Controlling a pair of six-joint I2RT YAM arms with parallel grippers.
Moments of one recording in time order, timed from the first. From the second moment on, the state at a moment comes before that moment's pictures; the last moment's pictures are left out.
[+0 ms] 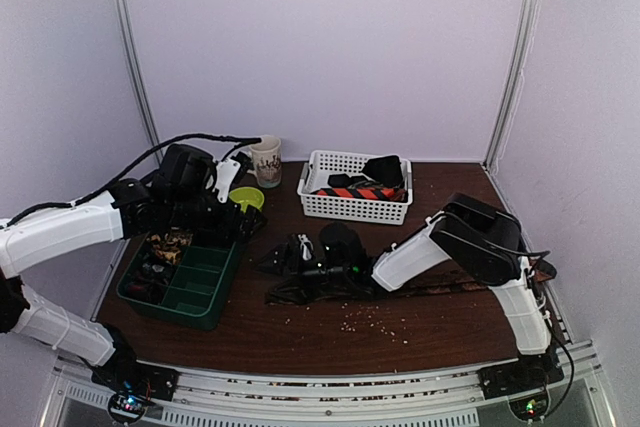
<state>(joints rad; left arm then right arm) -0.71 1.26 0.99 -0.38 -0.06 -0.12 0.99 2.28 1.24 0.80 -0.54 1.40</state>
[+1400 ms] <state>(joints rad) -0.71 1.31 1.01 -0.38 -0.05 -0.10 0.84 2.03 0.92 0.85 -0.55 1.34</state>
